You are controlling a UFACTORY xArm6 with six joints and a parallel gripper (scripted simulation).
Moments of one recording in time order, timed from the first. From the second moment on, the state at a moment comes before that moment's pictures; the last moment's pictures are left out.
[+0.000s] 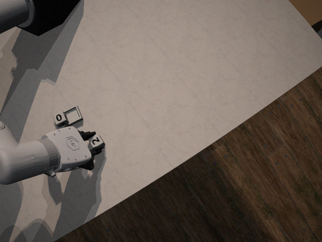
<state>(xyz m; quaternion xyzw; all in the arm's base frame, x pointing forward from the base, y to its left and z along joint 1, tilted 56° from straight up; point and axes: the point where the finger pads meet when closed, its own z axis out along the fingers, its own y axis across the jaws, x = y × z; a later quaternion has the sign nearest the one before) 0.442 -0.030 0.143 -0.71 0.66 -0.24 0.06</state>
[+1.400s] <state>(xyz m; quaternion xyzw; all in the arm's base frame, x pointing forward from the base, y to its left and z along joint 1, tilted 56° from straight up) 0.435 -0.016 0.154 -0.71 0.66 -0.24 0.06</state>
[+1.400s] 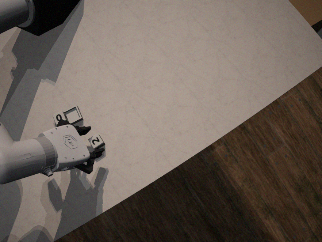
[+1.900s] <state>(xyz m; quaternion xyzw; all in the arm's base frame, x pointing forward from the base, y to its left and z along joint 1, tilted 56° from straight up) 0.421 0.015 0.177 -0.71 0.66 -0.24 0.06</state>
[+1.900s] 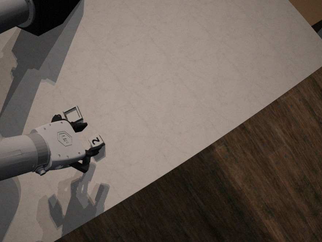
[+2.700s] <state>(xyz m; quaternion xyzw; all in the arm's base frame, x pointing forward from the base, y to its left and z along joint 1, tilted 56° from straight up) 0.415 0.024 0.177 -0.69 0.66 -0.29 -0.01</state>
